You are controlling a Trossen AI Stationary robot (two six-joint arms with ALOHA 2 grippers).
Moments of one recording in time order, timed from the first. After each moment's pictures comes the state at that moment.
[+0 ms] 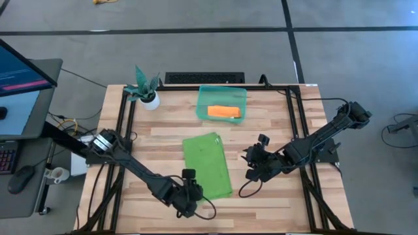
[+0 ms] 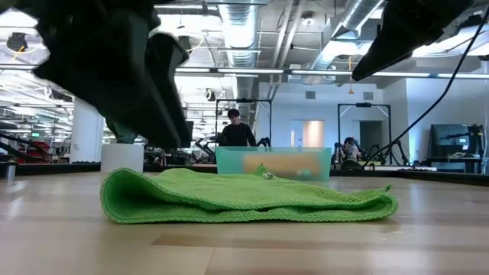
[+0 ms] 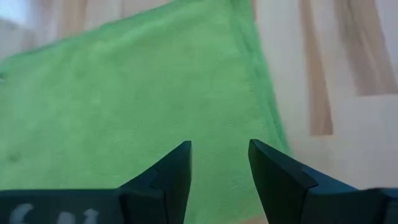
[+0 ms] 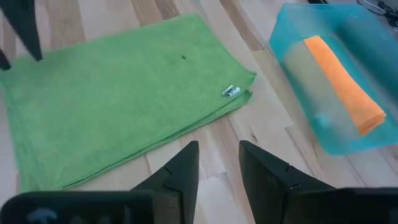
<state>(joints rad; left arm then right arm) -0.61 1.93 1.26 -0.45 -0.48 -0.44 0.54 1.35 0.90 -0.59 0.68 0.58</state>
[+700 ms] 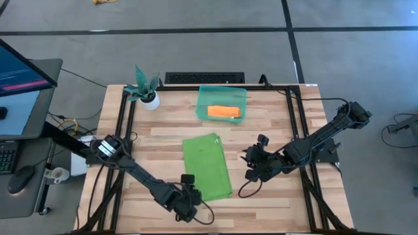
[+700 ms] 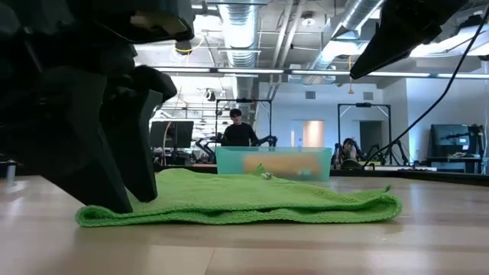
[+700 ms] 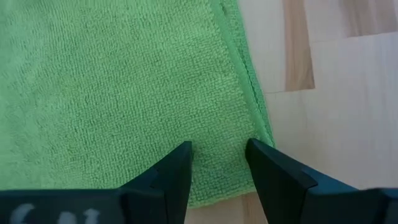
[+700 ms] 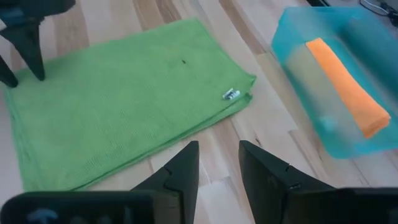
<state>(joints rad) -0.65 2.03 1.28 -0.51 -0.36 -0.50 0.53 1.35 0.90 -0.57 0.68 0.57</state>
